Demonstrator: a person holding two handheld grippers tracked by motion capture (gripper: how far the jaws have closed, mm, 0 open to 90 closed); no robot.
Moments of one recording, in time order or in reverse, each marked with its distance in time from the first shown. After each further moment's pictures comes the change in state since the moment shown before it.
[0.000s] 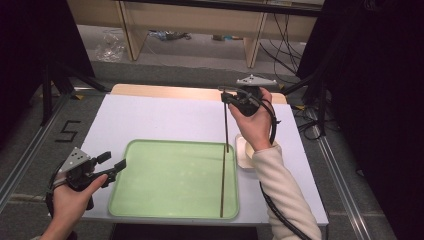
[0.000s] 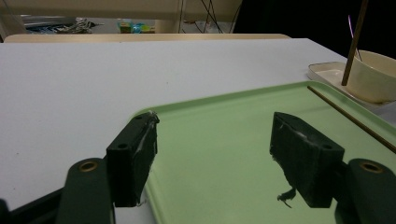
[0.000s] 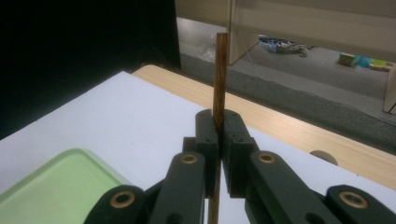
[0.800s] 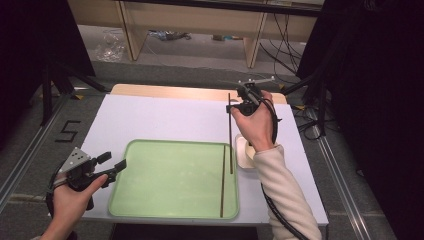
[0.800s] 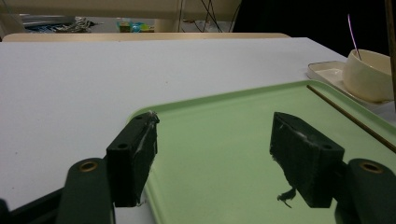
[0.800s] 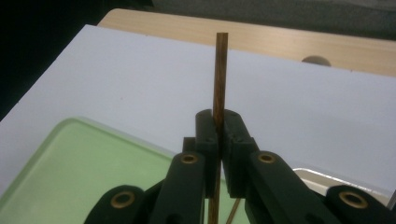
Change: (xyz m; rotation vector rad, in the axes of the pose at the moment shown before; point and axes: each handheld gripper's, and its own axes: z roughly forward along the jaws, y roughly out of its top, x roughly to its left) left arm 0.000 0.000 0.000 0.002 -0.002 -0.001; right arm 0.000 0.000 -0.001 0.303 -0.098 0.239
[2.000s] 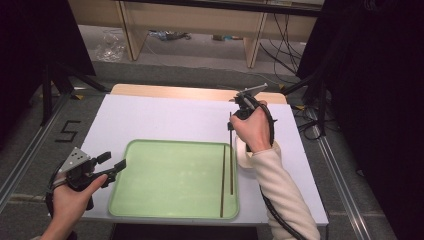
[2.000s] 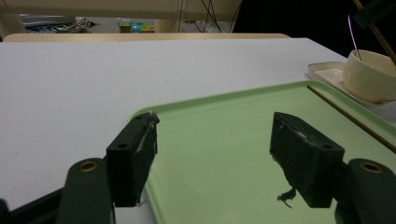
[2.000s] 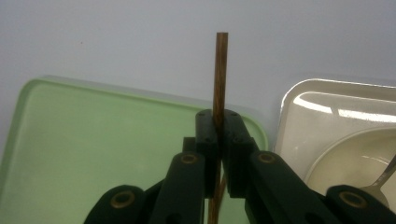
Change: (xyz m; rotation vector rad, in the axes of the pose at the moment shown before) left arm 0.000 0.000 0.000 0.001 0.001 0.001; right arm -0.011 -0.010 0.033 0.342 -0.056 0.236
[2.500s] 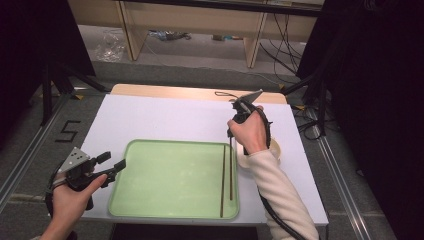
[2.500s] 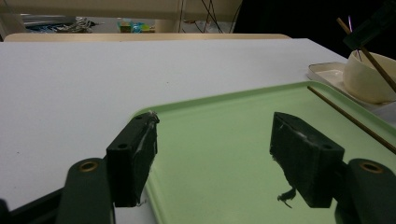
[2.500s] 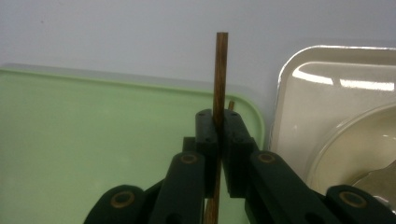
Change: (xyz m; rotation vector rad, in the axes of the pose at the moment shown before) left arm 0.001 0.000 0.000 0.001 0.002 -0.001; right arm -0.004 -0.001 0.027 0.113 -0.045 0.093
